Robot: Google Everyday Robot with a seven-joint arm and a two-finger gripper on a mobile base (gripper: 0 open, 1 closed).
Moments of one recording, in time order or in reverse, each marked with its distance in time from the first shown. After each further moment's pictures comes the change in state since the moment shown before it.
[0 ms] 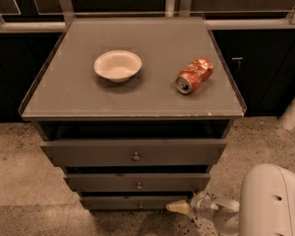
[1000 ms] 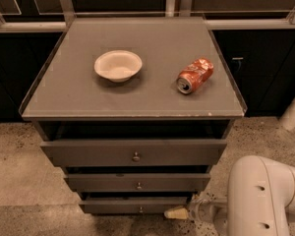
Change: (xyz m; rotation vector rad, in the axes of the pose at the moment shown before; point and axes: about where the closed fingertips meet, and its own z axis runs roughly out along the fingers) arm 0.017 0.027 -0.002 -0.078 0.081 -0.008
